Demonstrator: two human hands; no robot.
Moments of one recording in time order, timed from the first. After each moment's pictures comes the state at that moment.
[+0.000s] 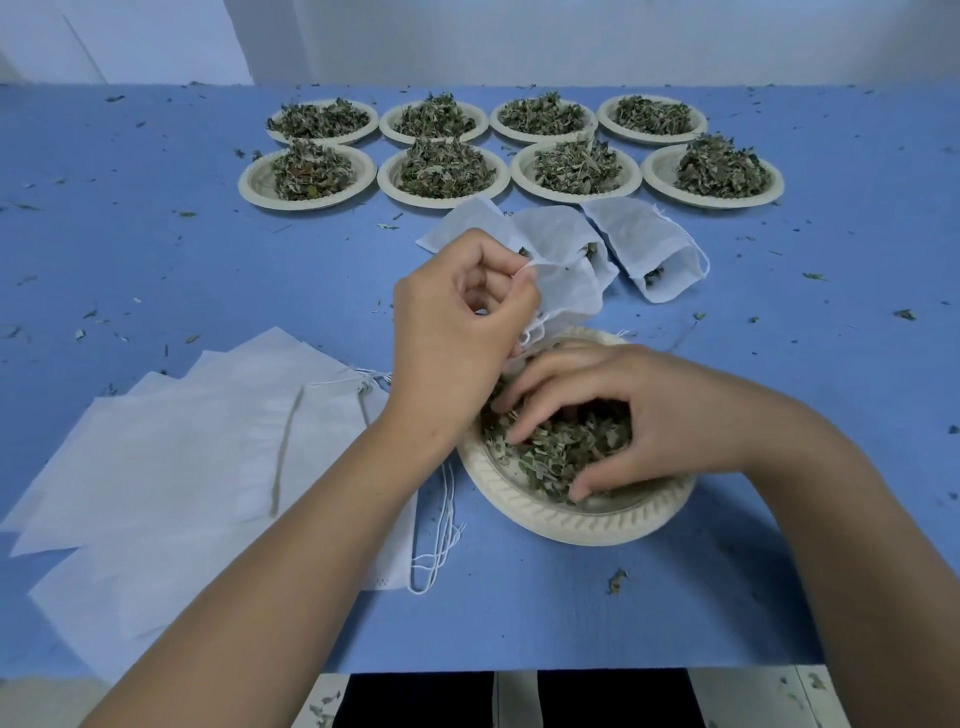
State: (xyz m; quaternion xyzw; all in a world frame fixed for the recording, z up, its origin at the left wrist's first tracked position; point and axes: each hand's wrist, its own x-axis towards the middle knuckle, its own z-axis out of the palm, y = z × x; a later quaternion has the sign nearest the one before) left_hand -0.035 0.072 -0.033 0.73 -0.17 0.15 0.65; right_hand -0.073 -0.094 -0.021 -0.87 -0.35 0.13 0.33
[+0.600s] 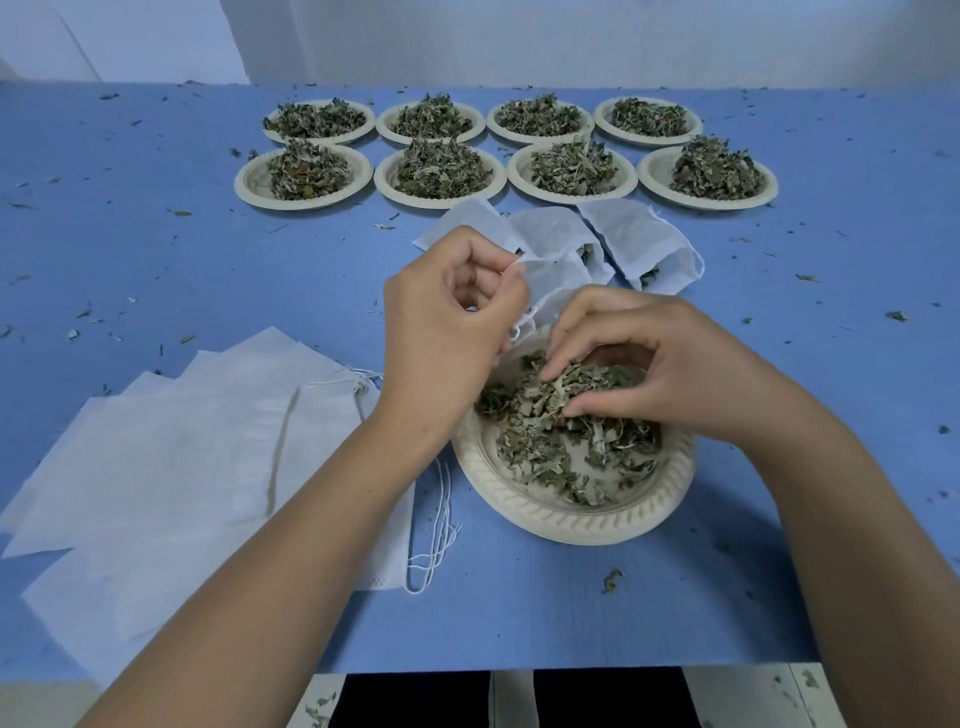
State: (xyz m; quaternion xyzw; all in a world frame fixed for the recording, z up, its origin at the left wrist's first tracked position) left_hand -0.034 0.074 -0.031 0.73 -0.15 0.15 0.65; right_hand -0.067 -0.105 -0.017 -0.87 -0.27 0.01 0.41
